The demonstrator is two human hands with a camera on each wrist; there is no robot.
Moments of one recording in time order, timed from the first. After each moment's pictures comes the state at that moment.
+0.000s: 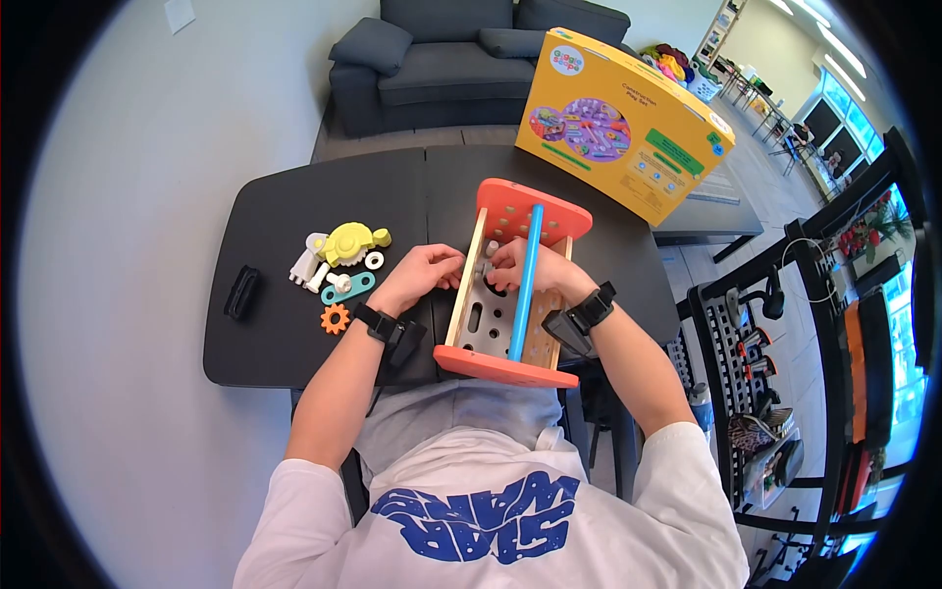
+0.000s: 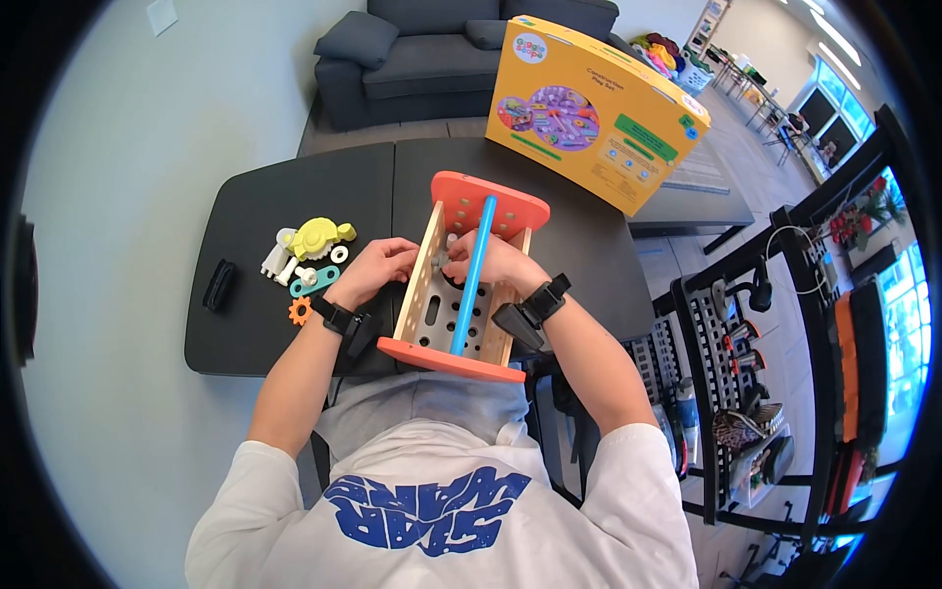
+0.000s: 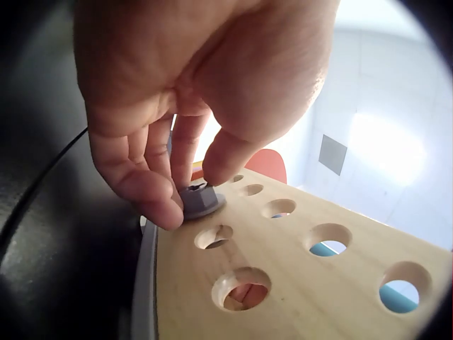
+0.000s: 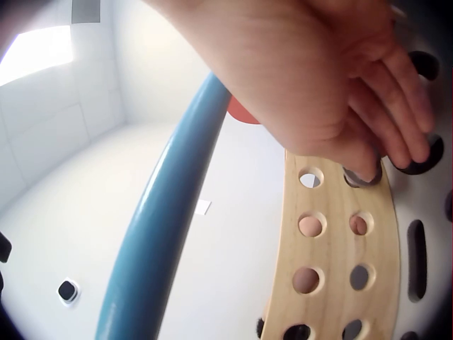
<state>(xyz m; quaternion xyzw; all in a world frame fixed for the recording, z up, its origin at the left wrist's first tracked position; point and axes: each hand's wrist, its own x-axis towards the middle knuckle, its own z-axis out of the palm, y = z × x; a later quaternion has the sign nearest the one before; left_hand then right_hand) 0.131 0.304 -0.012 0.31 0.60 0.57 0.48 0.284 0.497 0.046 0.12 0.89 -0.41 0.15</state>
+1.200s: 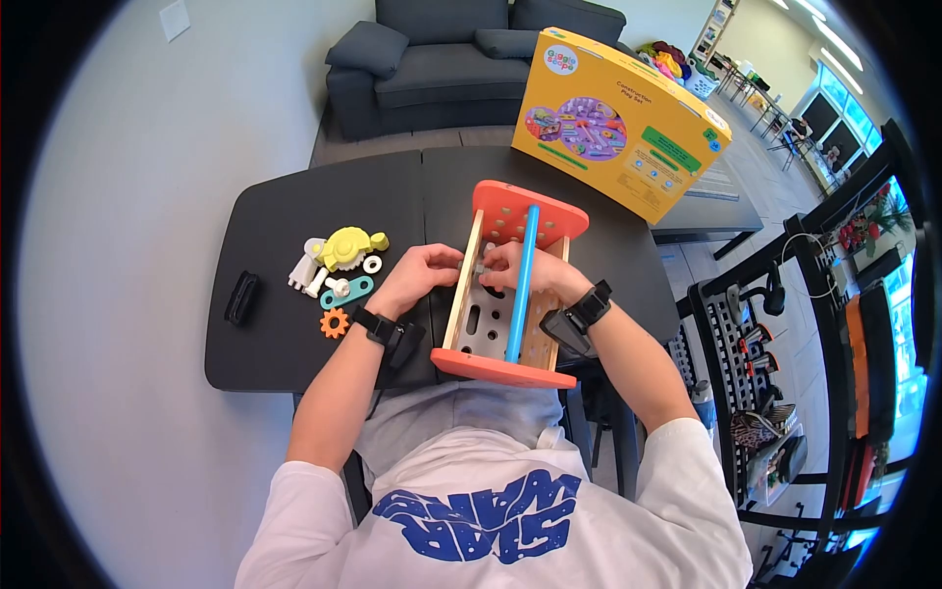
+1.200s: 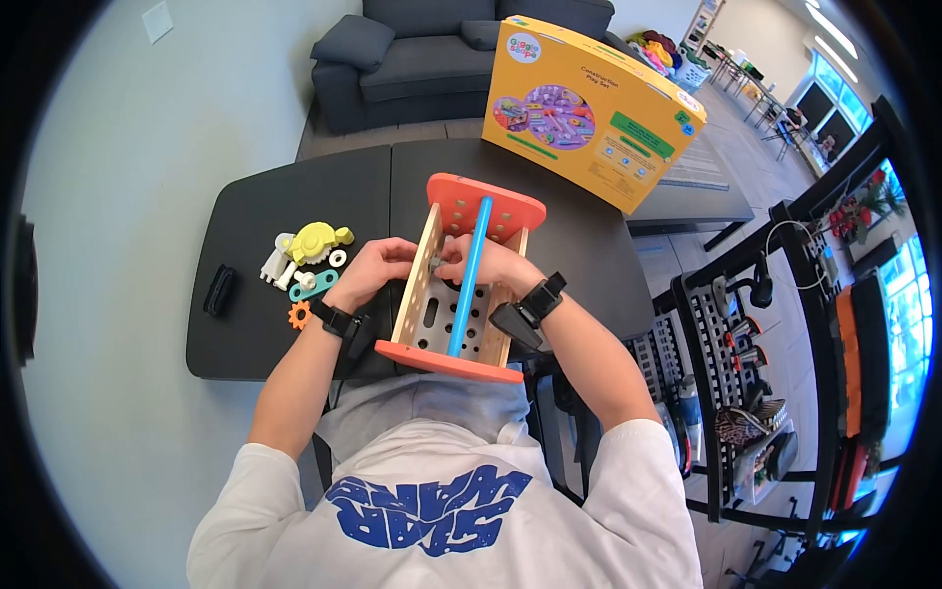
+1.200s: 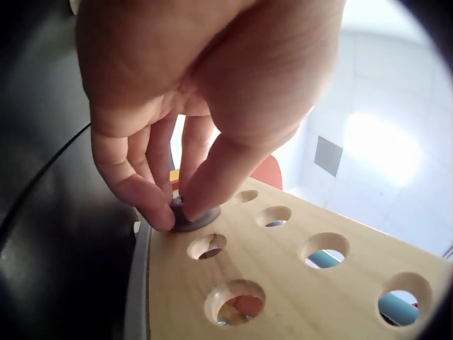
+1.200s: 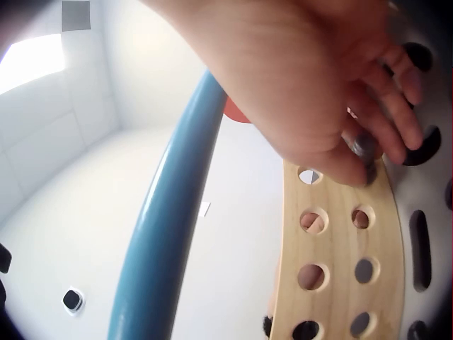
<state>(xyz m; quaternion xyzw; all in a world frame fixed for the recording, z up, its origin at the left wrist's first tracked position) 0.134 0.302 -0.007 0.37 0.57 0.59 0.43 0.279 0.497 0.035 0.09 0.90 -0.40 0.12</state>
